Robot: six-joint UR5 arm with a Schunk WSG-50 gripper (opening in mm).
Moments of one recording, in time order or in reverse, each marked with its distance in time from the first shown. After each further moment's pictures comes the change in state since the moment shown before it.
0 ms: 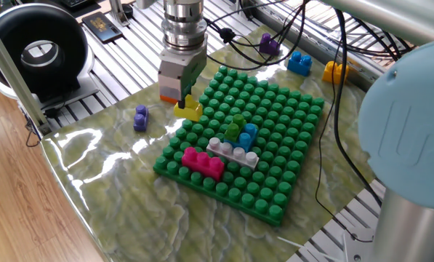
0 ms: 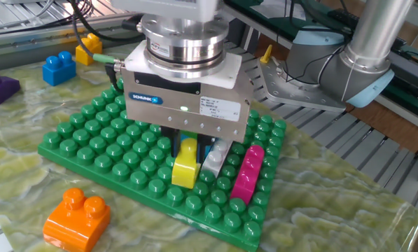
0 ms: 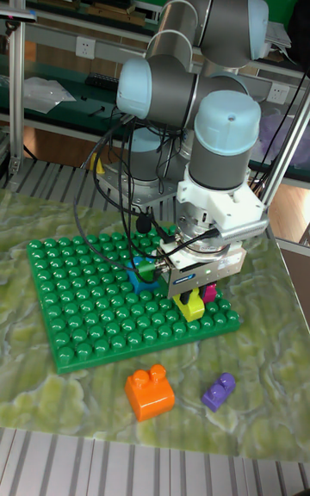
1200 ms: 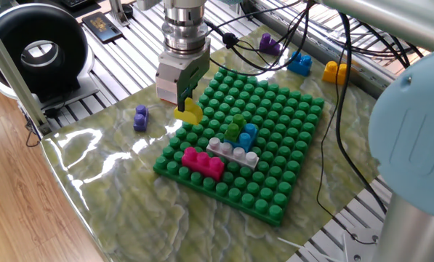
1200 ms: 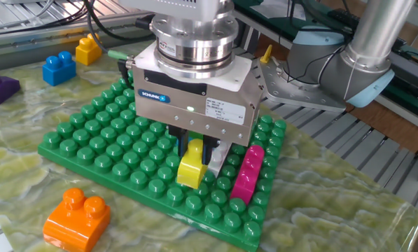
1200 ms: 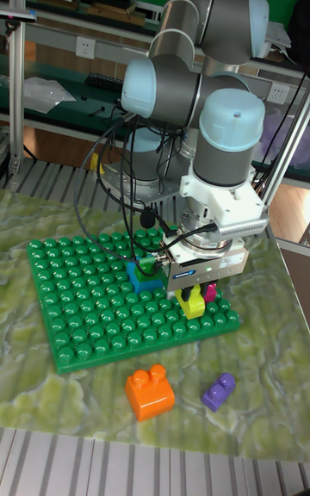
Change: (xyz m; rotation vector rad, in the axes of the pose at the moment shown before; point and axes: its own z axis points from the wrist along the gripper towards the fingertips) arm 0.006 0.005 0.002 0.018 -0.003 0.062
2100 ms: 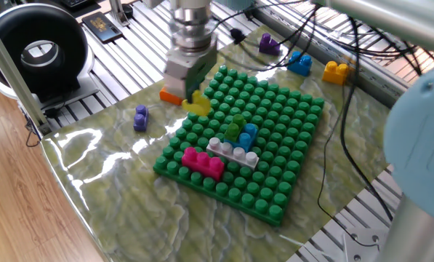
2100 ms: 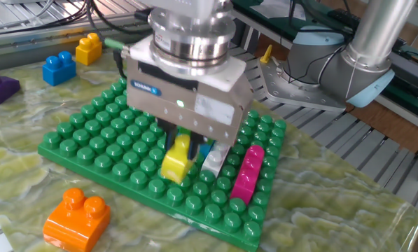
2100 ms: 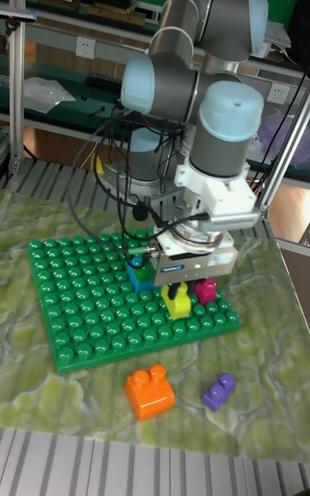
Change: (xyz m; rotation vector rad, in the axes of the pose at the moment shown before) arm 0.018 -0.042 -0.011 0.110 -0.015 0.010
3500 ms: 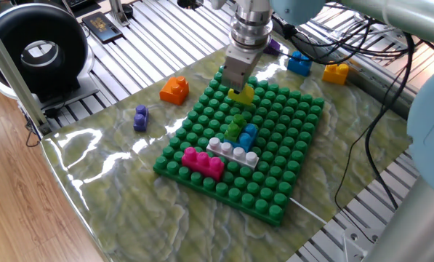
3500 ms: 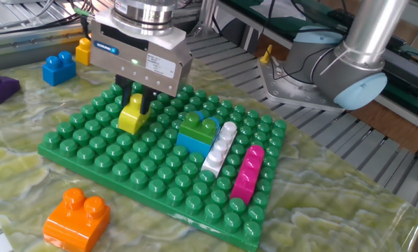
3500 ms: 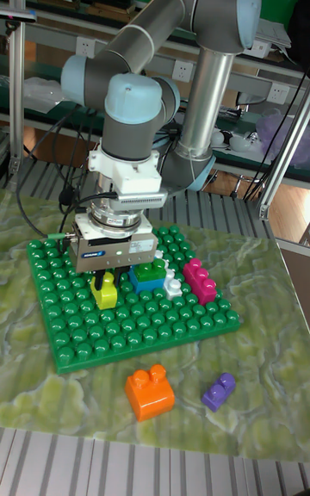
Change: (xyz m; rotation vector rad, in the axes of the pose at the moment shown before) arm 0.065 -0.098 0.035 0.025 -0.073 -0.040
